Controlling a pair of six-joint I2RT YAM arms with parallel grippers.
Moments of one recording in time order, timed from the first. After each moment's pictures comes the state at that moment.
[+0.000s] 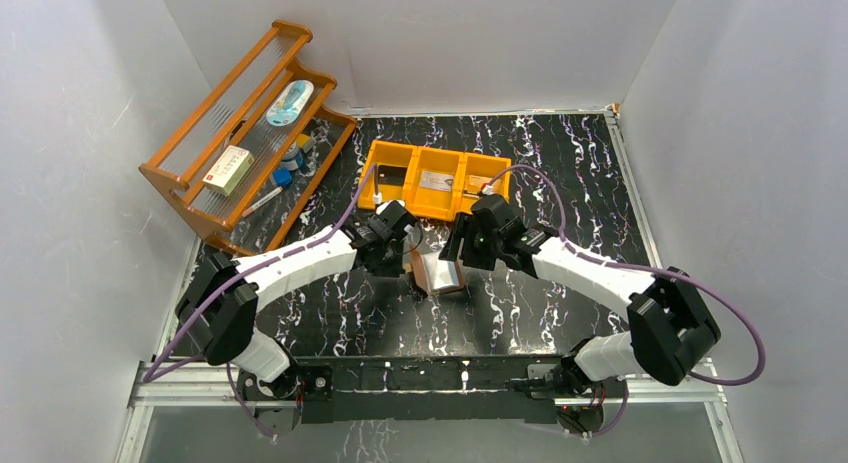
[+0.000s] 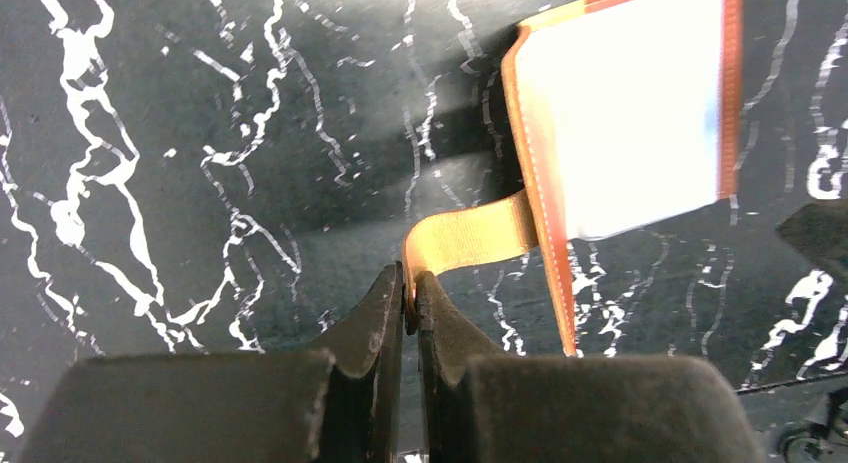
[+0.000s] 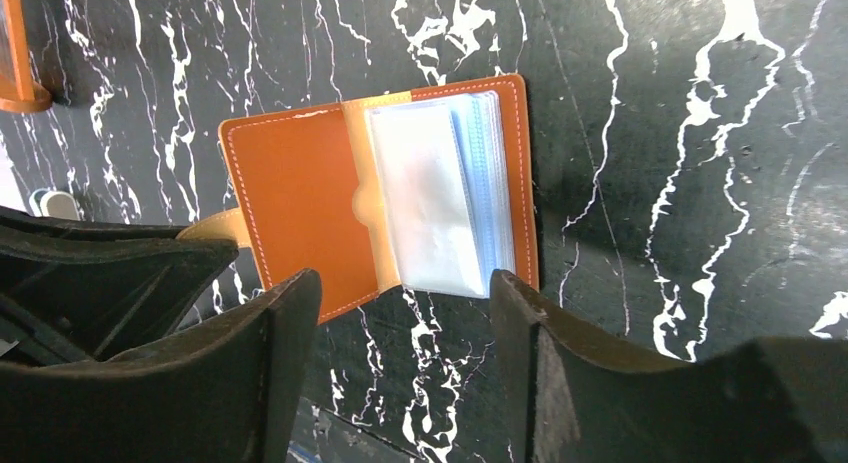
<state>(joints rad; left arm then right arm) -0.83 1.52 1.05 -0.68 -0.20 -0.68 0.73 1.34 0.82 -0.31 -0.04 0.84</state>
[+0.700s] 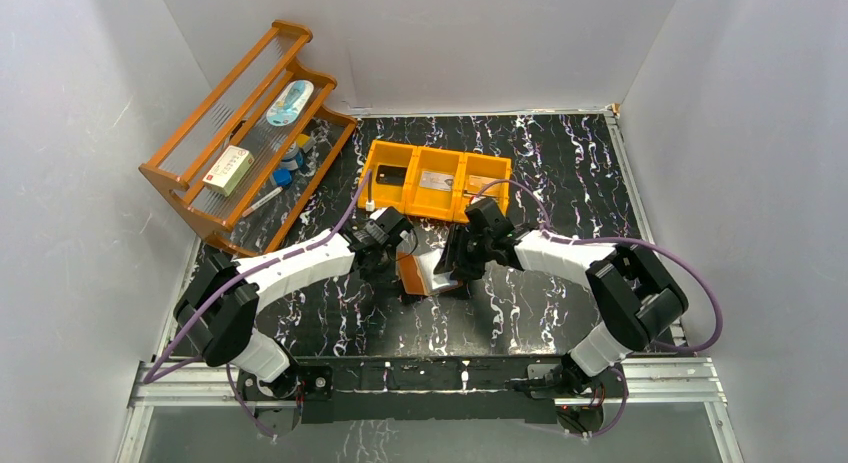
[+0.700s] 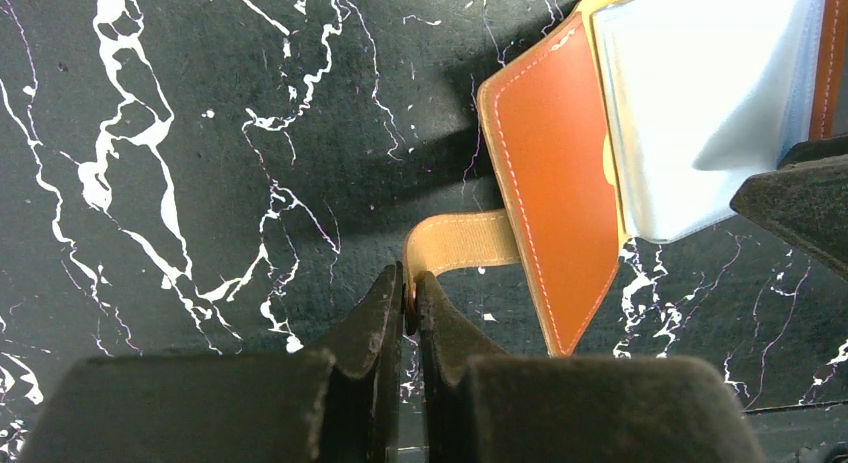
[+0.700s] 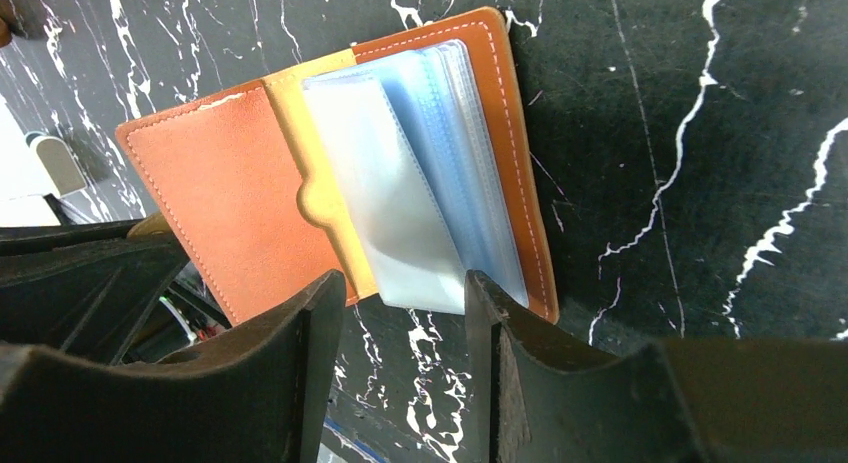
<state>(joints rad) -0.82 1.51 0.99 -0.72 -0.22 -0.70 0.68 1.55 0.80 -0.20 -0.28 0.86</state>
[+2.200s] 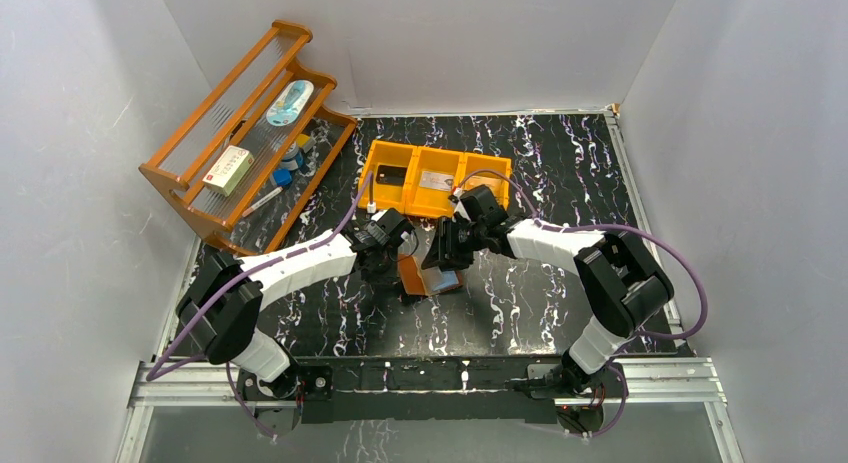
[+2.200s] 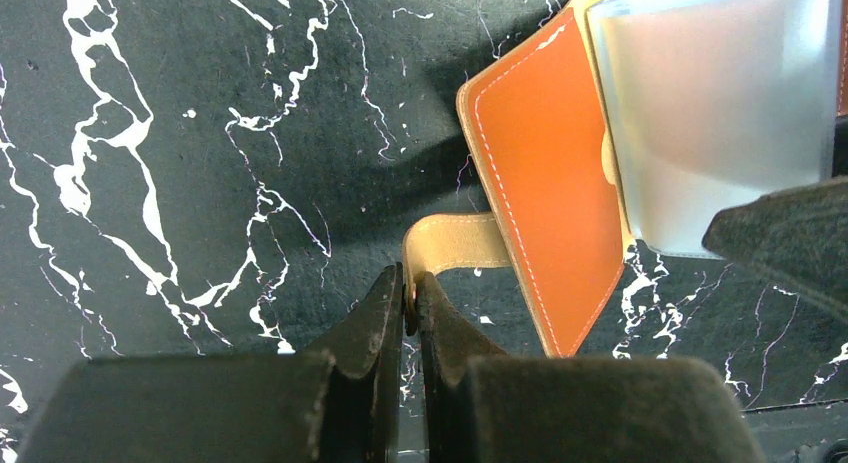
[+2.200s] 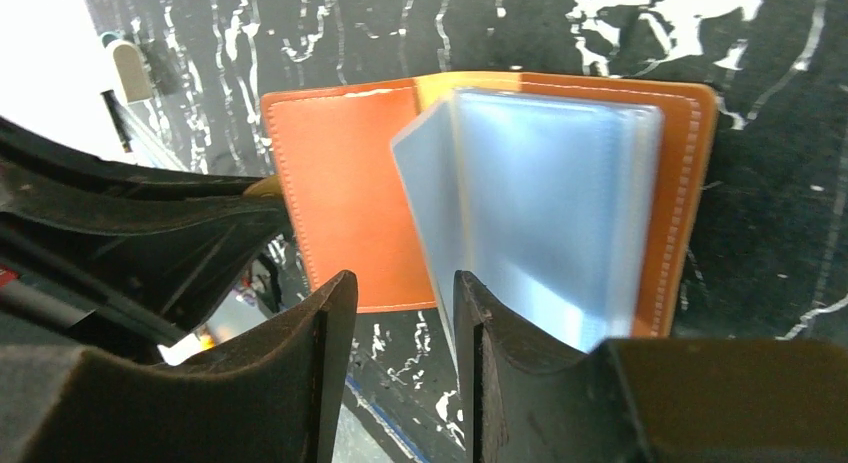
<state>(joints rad) -0.82 1.52 0.97 -0.70 -0.20 -0.70 0.66 1.64 0.90 -0.16 -0.49 0.73</state>
